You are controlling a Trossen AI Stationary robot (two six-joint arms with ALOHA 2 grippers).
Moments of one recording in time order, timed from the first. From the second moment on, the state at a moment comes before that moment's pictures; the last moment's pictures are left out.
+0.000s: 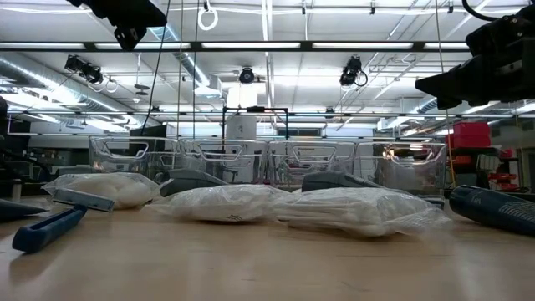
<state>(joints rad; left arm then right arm) -0.01 0.69 0.73 -0.41 -0.06 -0.25 -0.17 0.07 0.01 0.03 -0.13 -0.13</state>
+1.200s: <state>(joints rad) -0.01 0.98 0.89 -0.46 0.02 -0.30 -0.17 0.07 0.01 0.03 -0.13 -0.13</state>
